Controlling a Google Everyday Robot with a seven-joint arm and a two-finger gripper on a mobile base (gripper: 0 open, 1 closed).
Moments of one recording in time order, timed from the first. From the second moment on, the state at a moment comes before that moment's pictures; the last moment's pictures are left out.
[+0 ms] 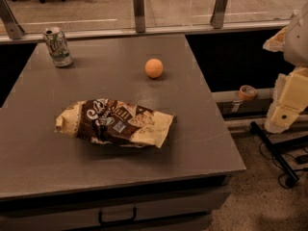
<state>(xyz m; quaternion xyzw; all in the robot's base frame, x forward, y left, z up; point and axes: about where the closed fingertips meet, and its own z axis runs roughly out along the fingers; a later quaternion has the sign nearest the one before) 0.438 -0.217 0.976 -0.60 0.78 -0.03 0.16</state>
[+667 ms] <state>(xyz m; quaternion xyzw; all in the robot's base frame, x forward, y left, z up) 0.432 -0.193 0.969 -0.61 0.77 0.01 0.17</state>
